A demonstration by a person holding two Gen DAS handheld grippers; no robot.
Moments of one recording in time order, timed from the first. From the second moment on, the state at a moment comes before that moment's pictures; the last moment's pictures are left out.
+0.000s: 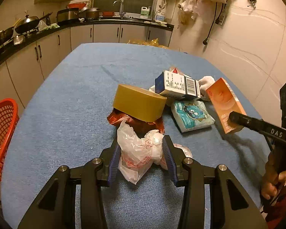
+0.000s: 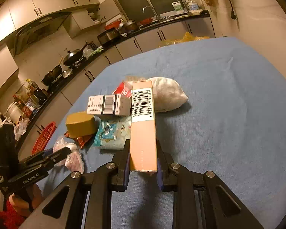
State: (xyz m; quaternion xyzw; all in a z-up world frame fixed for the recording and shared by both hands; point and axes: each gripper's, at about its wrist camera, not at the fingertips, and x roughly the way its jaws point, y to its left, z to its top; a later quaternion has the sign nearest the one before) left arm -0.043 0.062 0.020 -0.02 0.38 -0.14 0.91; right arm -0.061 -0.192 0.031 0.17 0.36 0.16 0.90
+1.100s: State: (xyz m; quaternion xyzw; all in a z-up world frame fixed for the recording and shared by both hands) left arm -0.031 0.072 0.015 -0.06 0.40 -0.15 0.90; right arm -0.044 -0.202 0.016 0.20 0.39 0.15 0.89
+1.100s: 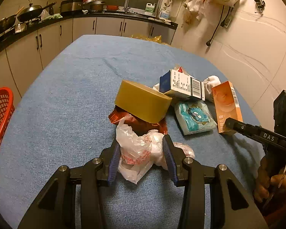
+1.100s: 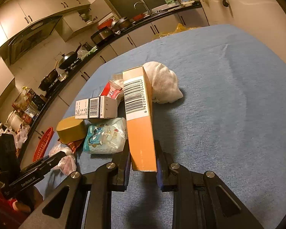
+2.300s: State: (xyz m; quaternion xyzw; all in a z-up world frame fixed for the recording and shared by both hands) left arm -0.042 0.044 0.056 -0.02 0.48 -0.10 0.87; right arm -0.050 -0.188 0.068 0.15 0.51 0.11 0.84
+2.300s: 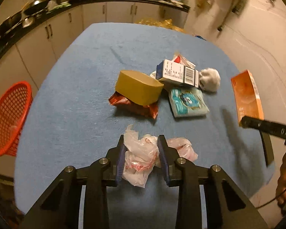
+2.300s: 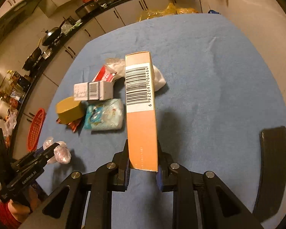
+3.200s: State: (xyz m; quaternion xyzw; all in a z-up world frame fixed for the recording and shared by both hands) left arm -0.069 0.222 0.135 -0.02 0.42 -0.02 0.91; right arm -0.071 0.025 0.152 0.08 0.52 0.20 0.83
